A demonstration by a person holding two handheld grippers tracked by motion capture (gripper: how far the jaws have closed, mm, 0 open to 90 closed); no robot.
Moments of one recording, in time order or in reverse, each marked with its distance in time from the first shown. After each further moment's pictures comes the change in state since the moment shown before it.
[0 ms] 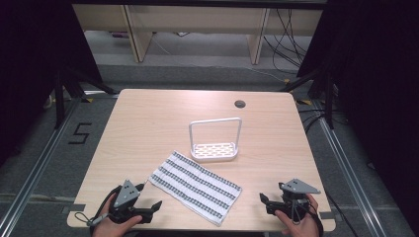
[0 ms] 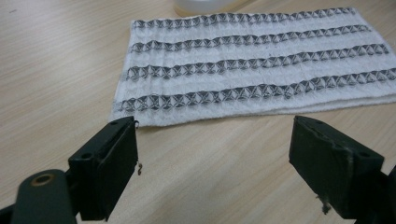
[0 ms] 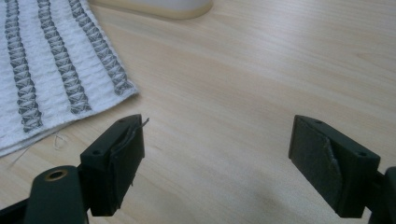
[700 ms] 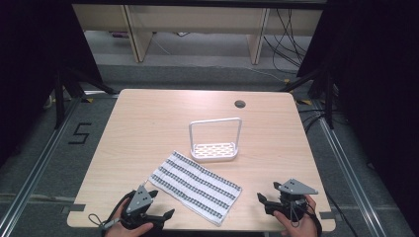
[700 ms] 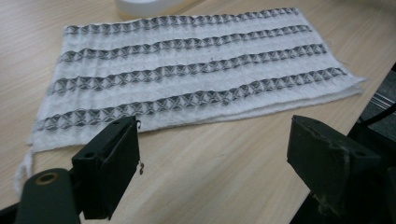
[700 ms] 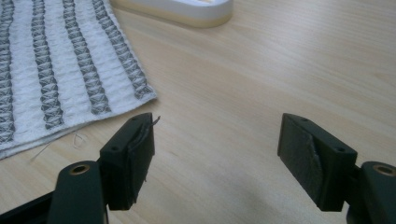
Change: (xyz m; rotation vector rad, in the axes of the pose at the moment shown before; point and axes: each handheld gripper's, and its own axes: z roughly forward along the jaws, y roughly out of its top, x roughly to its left) left arm -0.034 0.006 0.010 0.001 -0.118 0.031; right arm 0.007 0.004 0.000 -0.016 0.062 -0.063
